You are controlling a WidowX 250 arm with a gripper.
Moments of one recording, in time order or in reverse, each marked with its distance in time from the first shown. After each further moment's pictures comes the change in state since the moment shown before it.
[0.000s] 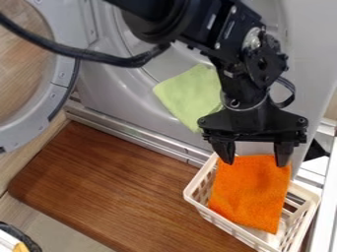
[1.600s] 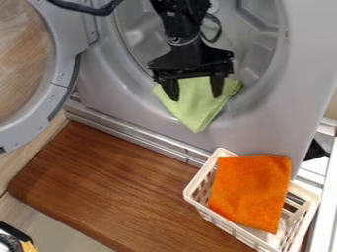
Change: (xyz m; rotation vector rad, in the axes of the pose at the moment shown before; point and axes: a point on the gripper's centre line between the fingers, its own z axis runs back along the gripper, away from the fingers) arm 0.096 0.096 -0.002 0.140 -0.086 0.155
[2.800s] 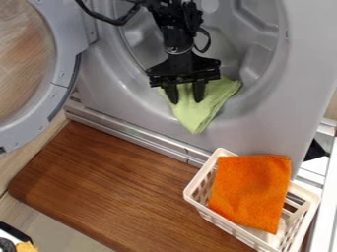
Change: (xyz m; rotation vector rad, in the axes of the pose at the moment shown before) arm 0.016 0.009 -0.049 0.046 0.037 0.056
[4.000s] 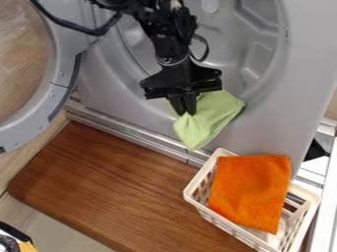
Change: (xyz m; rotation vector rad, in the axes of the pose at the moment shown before) arm -0.040 0.000 0.036 -0.064 0.003 -0.039
